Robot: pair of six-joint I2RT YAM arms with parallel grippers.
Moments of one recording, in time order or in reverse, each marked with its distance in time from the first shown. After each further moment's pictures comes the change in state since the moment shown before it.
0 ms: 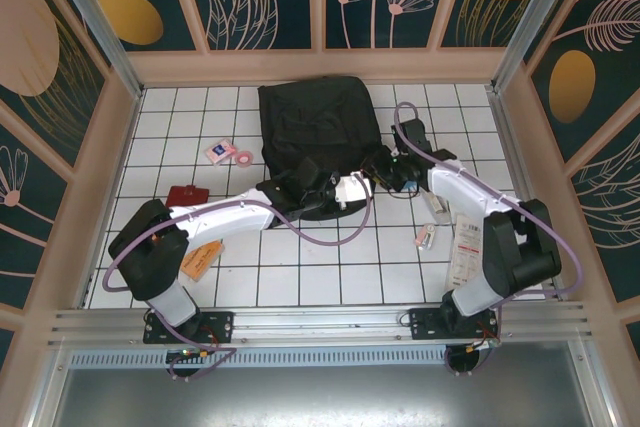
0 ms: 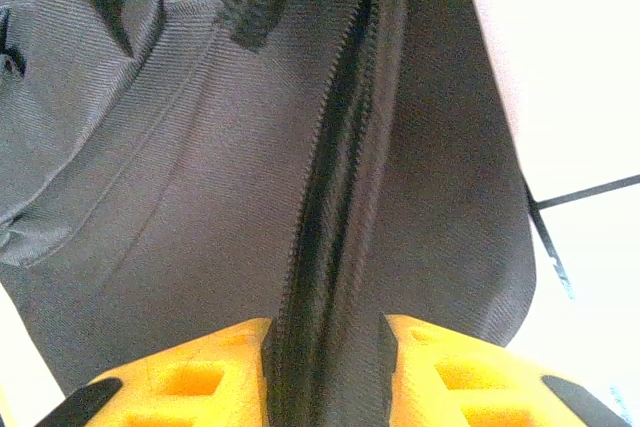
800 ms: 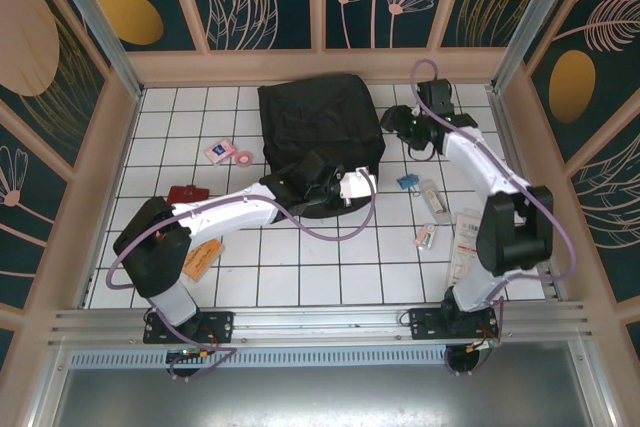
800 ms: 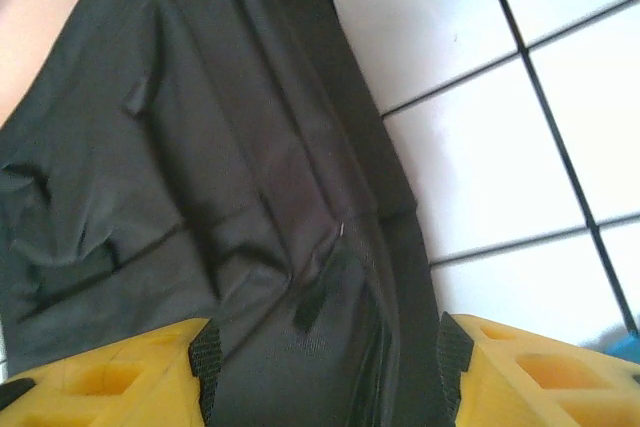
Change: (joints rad) left arm 0.000 0.029 0.077 -0.051 0.054 0.005; right arm -0.165 0.097 0.283 -0.083 0.061 -0.275
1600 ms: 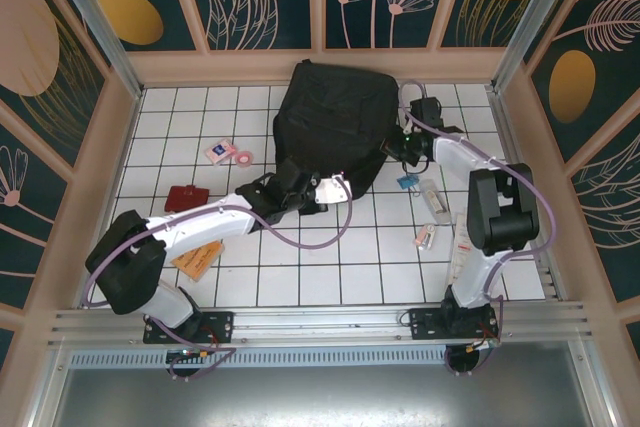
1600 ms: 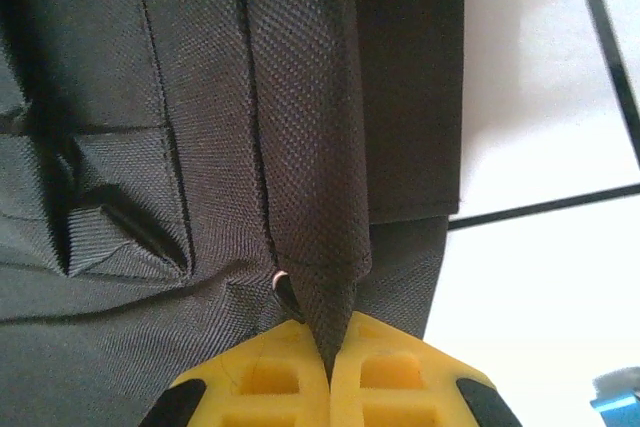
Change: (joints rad) left arm 0.045 -0.149 -0.185 -0.011 -0.113 0.083; right arm -0.024 0.207 -0.029 0.104 -0.119 -0.079
